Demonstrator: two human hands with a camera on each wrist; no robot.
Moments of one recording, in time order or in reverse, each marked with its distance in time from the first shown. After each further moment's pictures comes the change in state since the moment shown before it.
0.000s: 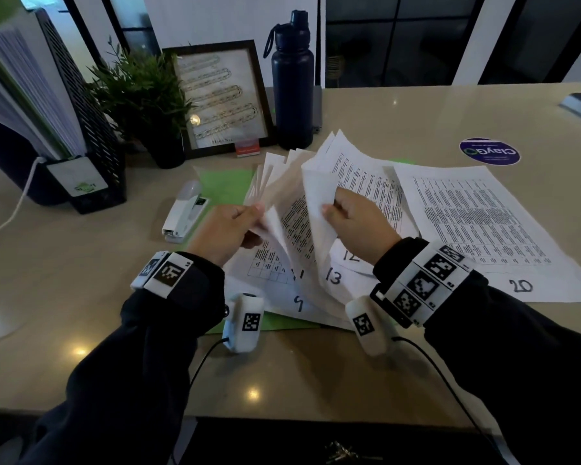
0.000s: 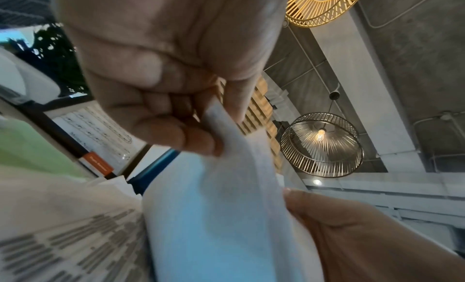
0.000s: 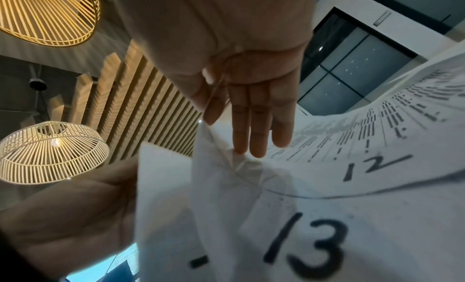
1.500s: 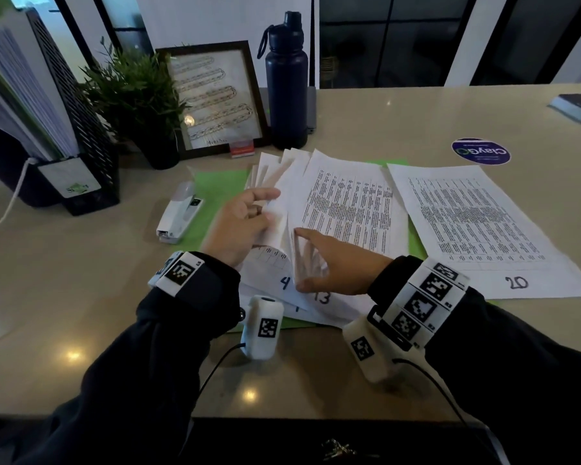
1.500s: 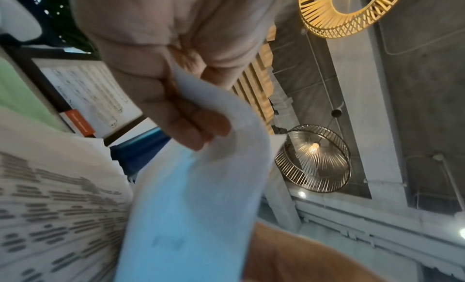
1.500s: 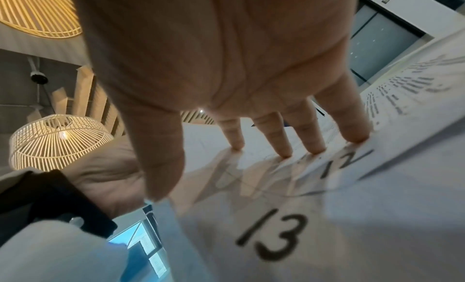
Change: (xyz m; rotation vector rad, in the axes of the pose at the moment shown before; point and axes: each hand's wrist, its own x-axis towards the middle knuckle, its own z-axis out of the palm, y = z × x) left_hand -0.007 0.016 0.021 -0.115 -0.023 0.035; right_hand -0.025 0.004 0.011 -0.180 -0.561 0.029
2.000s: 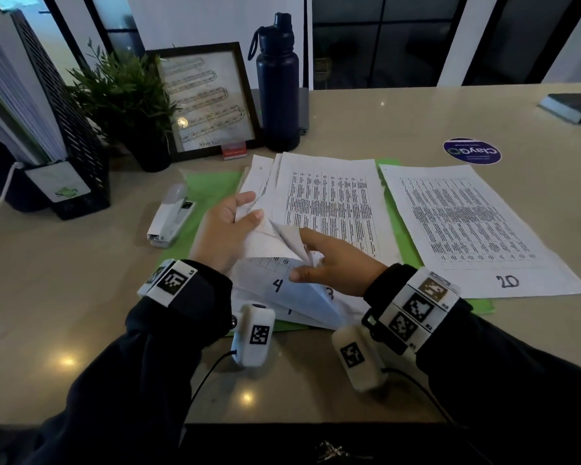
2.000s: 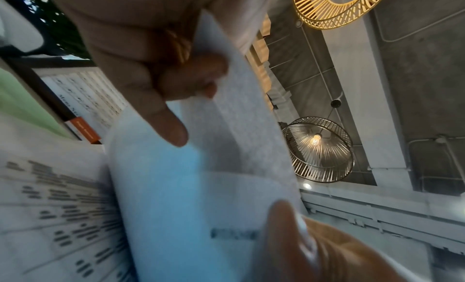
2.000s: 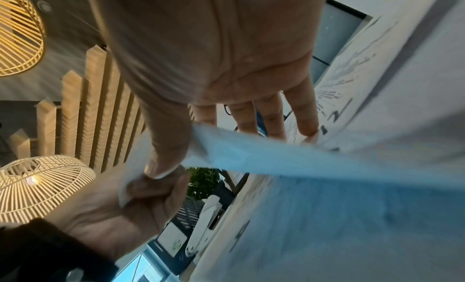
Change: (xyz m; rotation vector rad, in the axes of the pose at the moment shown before) left_hand 0.005 -0.010 0.004 -0.134 0.113 0.032; right_hand 0.006 0.014 0.009 0.307 0.145 -0.085
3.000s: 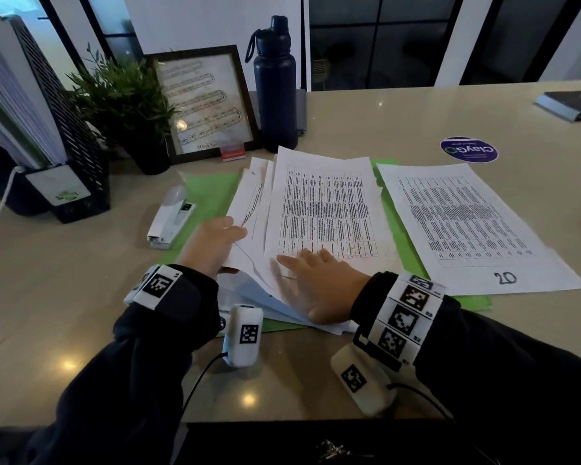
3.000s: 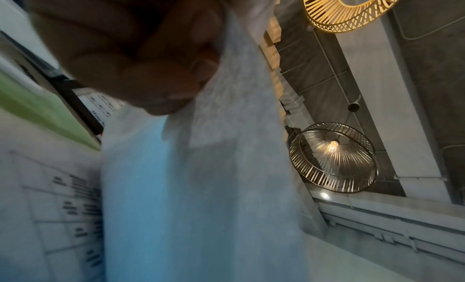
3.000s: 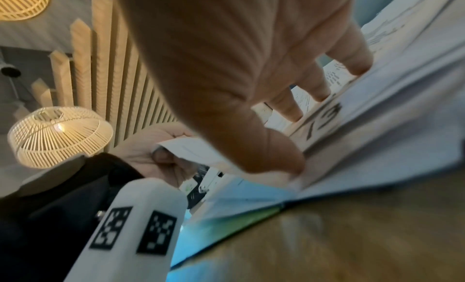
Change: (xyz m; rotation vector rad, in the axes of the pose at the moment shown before) left_hand 0.005 -0.013 -0.020 0.164 0.043 -0.276; right_hand -0.015 -0.017 0.021 -0.621 -0.183 0.110
